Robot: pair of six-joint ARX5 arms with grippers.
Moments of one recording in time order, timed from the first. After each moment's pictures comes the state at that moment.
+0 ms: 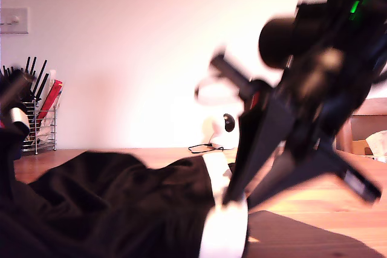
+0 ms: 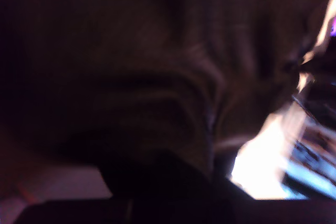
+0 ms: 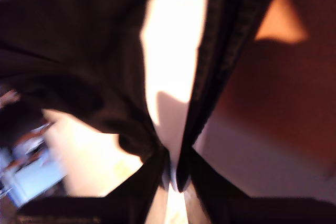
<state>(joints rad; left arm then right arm) -0.28 1.57 0.64 -0.78 0.90 -0.14 0.63 1.56 0.79 -0.52 -0.76 0.58</state>
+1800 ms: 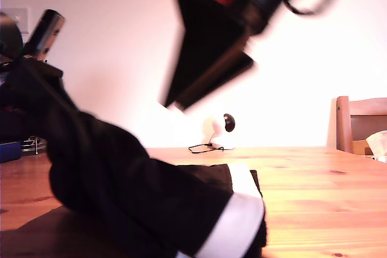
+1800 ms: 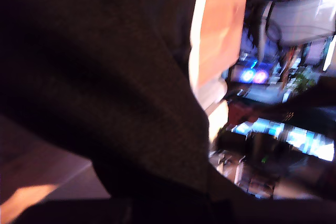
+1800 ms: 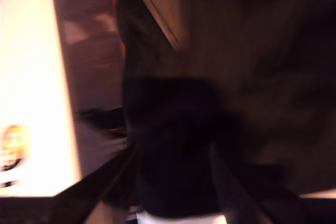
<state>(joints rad) -0.26 1.43 0.66 -0.36 1.04 -0.57 0.88 1.45 1.06 -0.61 -0.28 -0.40</state>
